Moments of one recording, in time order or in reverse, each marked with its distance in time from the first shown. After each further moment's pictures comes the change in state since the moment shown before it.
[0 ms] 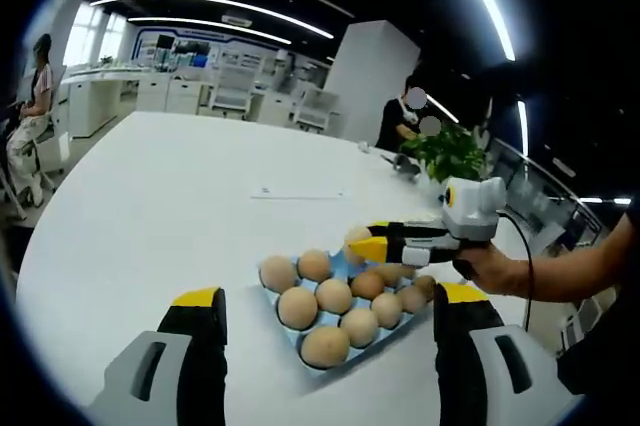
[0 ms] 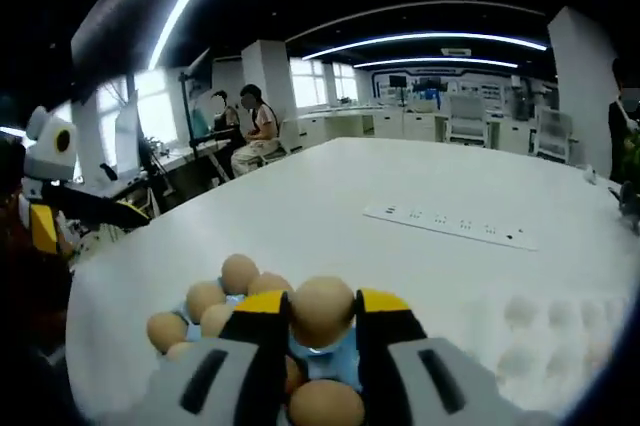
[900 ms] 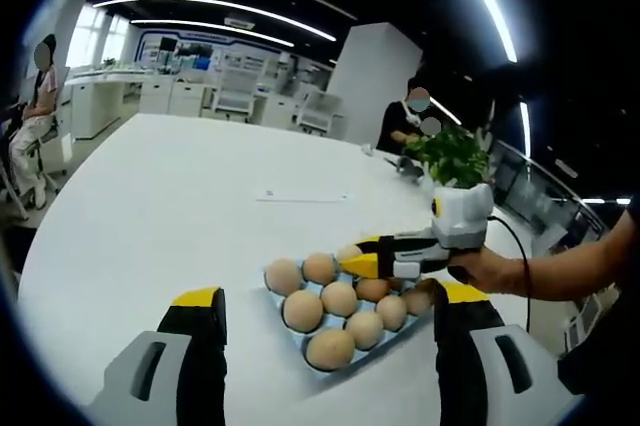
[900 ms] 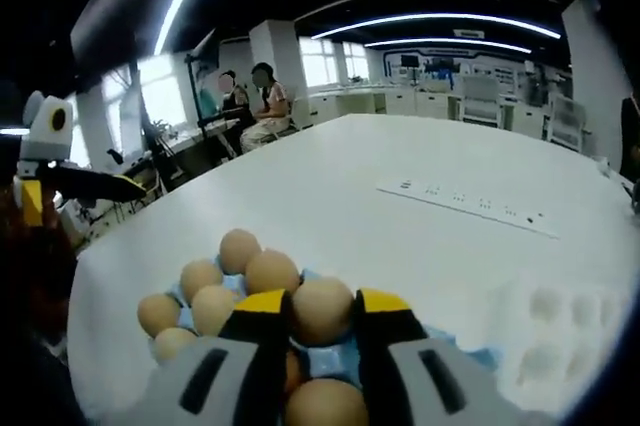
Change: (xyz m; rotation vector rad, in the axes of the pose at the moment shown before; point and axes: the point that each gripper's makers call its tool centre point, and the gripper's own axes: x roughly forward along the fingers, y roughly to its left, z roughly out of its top) left arm 0.000 0.004 0.002 0.002 -0.010 0.015; right arm 0.011 0.002 -0.021 -0.014 0.090 0.050
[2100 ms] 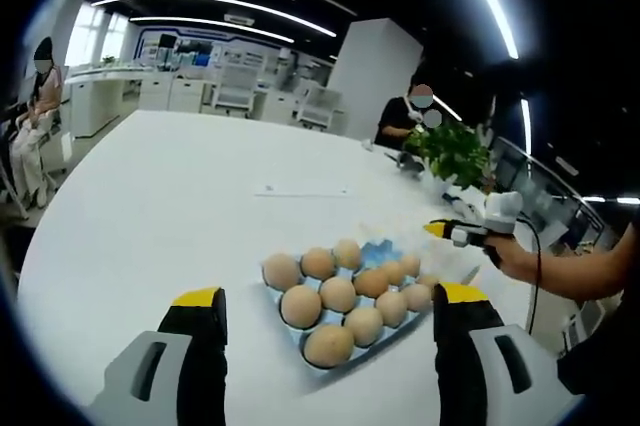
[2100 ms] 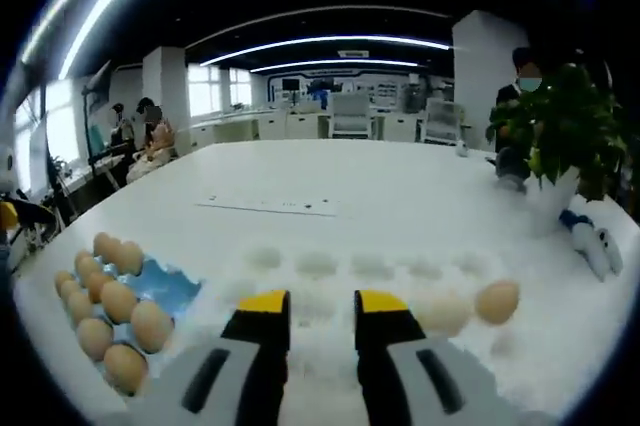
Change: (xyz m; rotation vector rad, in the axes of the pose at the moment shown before) left arm 0.003 -0.002 -0.004 0.003 0.018 0.001; right arm -0.172 -0.194 -0.041 0.139 -0.112 -0.617
